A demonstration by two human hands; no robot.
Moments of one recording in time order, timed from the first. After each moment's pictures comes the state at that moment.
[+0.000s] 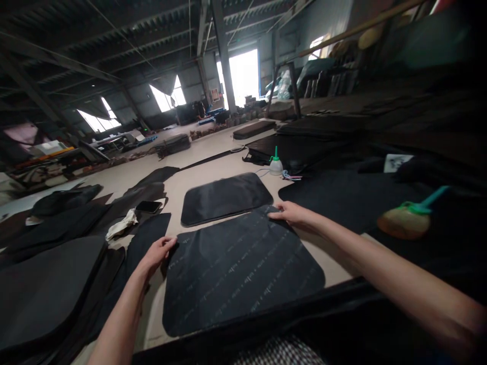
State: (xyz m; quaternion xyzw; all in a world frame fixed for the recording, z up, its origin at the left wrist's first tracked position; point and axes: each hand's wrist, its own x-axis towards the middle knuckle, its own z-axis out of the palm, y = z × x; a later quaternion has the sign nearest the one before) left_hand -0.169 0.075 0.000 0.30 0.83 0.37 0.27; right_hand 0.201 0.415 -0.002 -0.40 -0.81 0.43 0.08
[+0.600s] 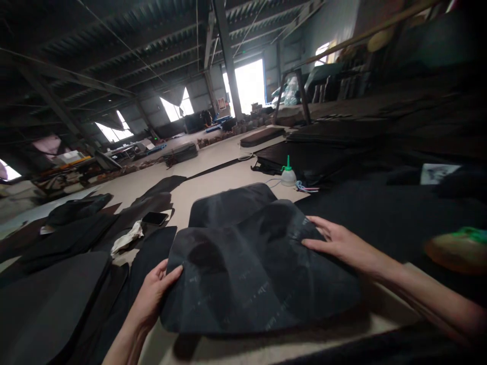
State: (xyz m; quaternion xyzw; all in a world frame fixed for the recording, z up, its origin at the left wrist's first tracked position) left_hand -0.099 0.058 0.047 0.21 0.68 0.60 0.37; right_hand 0.248 0.366 0.035 -0.28 -0.64 0.67 0.25
